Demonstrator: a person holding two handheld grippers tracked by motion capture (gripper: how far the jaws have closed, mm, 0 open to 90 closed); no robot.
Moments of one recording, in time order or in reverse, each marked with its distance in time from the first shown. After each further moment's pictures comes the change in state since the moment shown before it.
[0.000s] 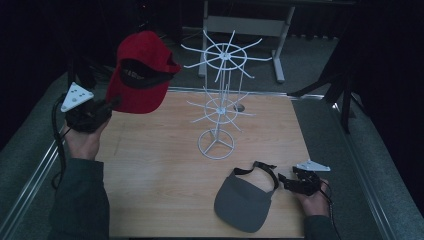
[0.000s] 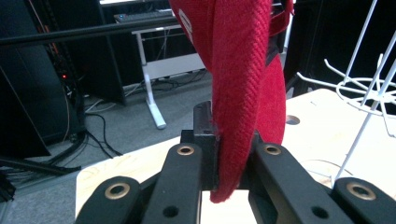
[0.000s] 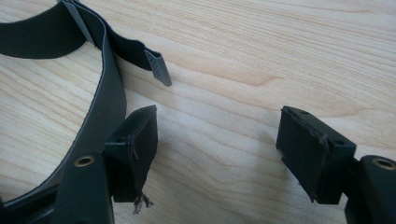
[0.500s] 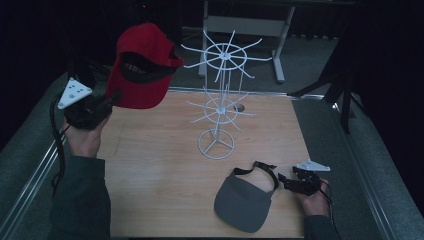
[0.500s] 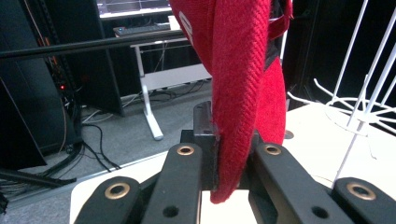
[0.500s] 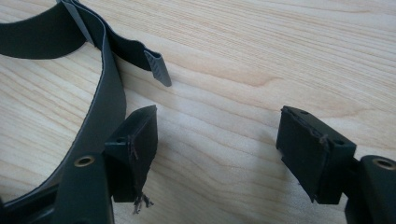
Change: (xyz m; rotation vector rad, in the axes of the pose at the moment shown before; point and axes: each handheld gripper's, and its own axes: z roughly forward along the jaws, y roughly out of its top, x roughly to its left) left arm -0.004 0.013 -0.003 -0.044 -0.012 -0.014; right arm 0.000 0.000 0.000 0.001 0.000 -0.002
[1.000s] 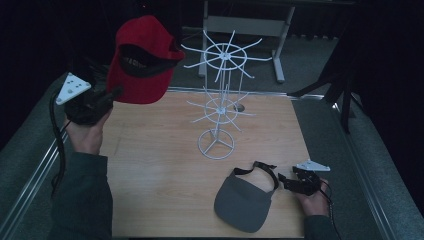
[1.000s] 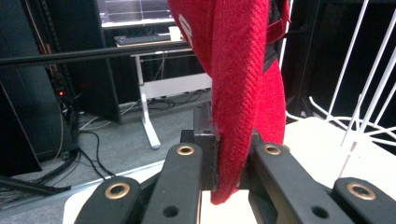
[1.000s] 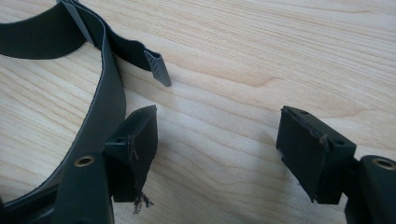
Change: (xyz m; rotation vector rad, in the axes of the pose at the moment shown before) left arm -0.004 0.012 0.002 -0.050 -0.004 -0.023; right arm 0.000 0.000 0.000 0.000 0.000 0.000
